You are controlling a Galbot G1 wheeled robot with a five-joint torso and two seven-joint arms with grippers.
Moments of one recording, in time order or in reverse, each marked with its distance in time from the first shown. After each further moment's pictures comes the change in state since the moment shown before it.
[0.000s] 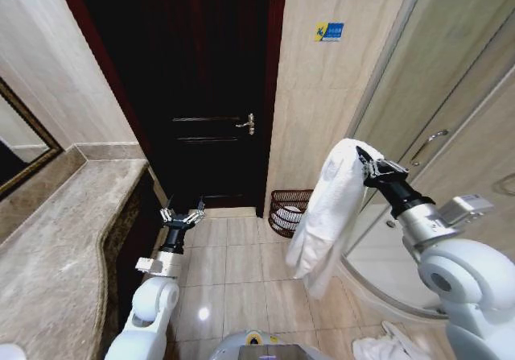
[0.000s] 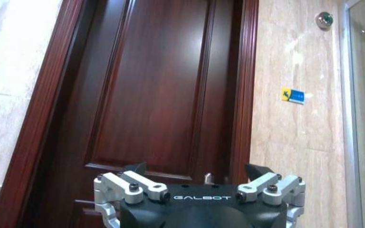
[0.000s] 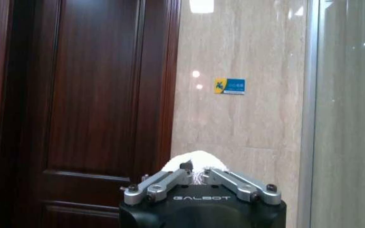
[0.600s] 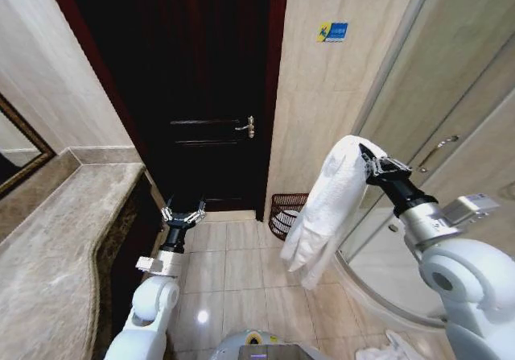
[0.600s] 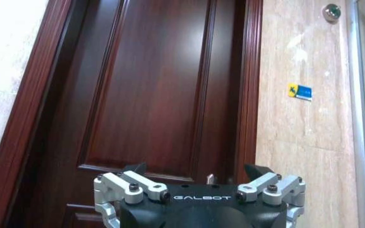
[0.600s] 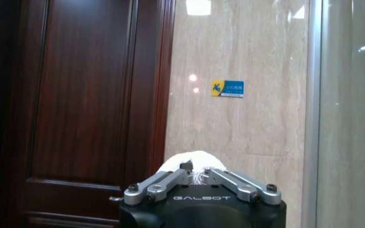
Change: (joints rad) left arm -0.001 0.002 0.002 -0.007 0.002 0.006 0.004; right arm 0.008 0.000 0.013 0.000 0.003 0.005 0.008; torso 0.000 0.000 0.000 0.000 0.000
